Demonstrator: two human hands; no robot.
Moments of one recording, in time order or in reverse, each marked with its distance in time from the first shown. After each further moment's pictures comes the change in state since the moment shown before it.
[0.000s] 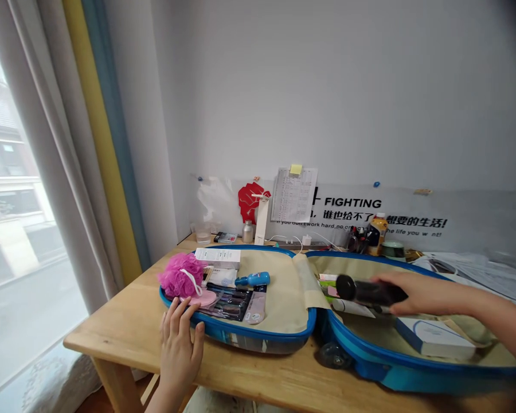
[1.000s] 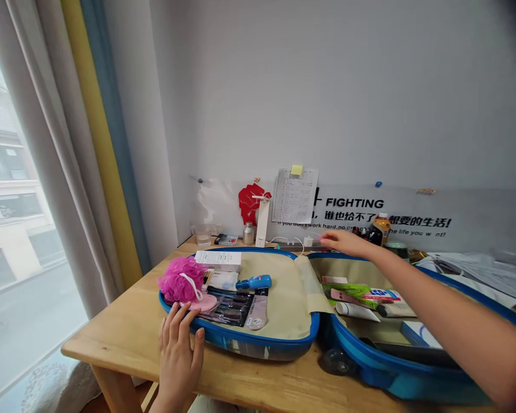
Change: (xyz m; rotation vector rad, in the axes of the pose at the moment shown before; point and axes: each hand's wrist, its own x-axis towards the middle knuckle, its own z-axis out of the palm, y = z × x) left_hand -0.001 -0.003 0.001 0.045 0.009 0.043; right_hand 0.121 -0.052 -0.012 0.284 0.071 -0.226
